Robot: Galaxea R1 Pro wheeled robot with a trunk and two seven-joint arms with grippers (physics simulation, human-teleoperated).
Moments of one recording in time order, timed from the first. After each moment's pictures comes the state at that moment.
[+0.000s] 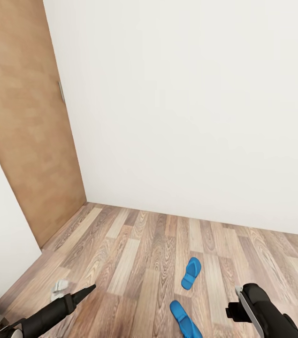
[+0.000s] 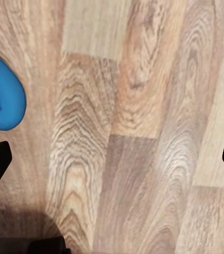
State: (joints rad) left arm -0.09 0.15 0.27 -1.13 0.43 0.53 -0.96; right arm -0.38 -0.17 -0.01 -0.84 0.01 0.94 0.00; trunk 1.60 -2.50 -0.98
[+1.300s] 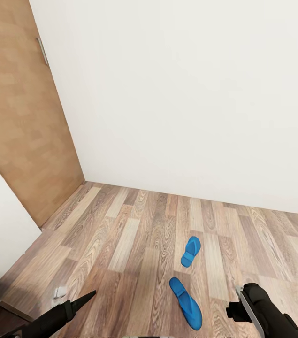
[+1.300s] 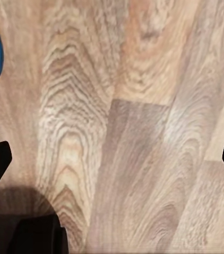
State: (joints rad) left arm -0.09 0.15 0.27 -1.06 0.43 0.52 -1.03; right arm -0.38 -0.17 -0.01 -0.84 0.01 0.94 0.00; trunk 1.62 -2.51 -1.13
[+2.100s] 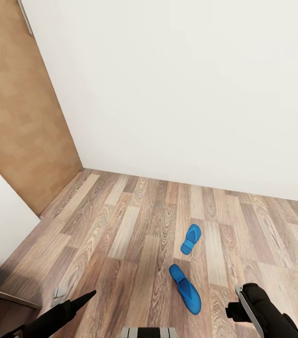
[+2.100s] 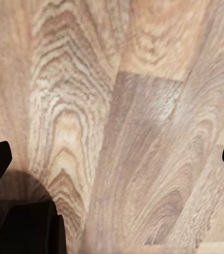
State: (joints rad) left arm -0.09 0.15 0.27 -1.06 0.43 0.50 -1.03; right arm -0.38 -0.17 -0.01 -0.84 0.01 0.94 0.00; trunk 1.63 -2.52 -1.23
